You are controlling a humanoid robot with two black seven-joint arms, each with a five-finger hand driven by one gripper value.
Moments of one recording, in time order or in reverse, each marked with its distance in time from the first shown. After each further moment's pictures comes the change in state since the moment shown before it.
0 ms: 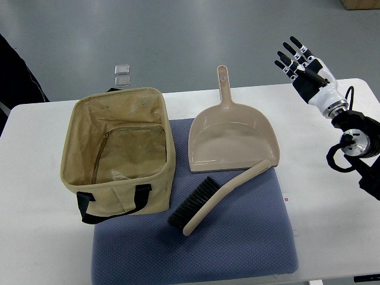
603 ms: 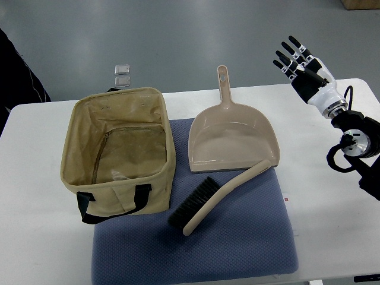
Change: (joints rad) left arm 0.000 0.000 0.000 0.005 0.001 -0.001 -0.001; right arm 0.000 0.000 0.000 0.000 0.000 0.023 0.000
